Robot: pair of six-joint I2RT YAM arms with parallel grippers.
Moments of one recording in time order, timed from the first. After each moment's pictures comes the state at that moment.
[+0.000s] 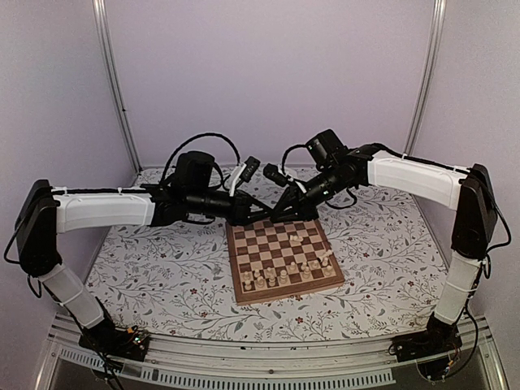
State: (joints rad) left arm -0.77 1.61 1.08 0.13 0.56 -0.28; right arm 0.72 1.85 1.57 -0.63 -0.79 -0.50
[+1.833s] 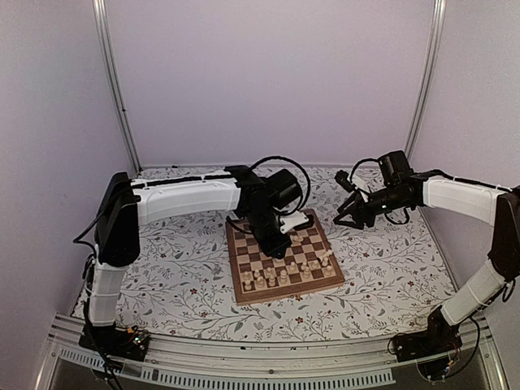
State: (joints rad) left arm -1.00 2.16 1.89 -0.98 0.12 0.11; right arm 0.33 1.53 1.04 -0.42 -0.66 -0.52
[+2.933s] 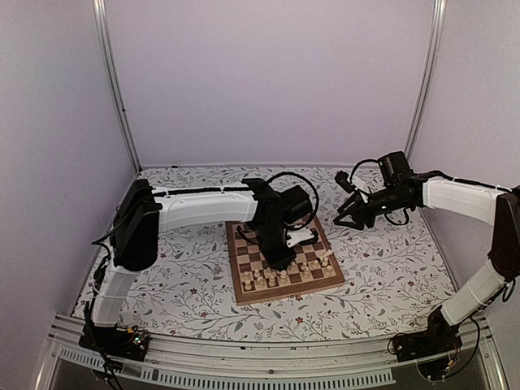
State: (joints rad) left arm -1.04 2.29 1.96 -1.05 0.08 0.12; right arm 0.33 1.53 1.03 -0.40 -0.65 -0.52
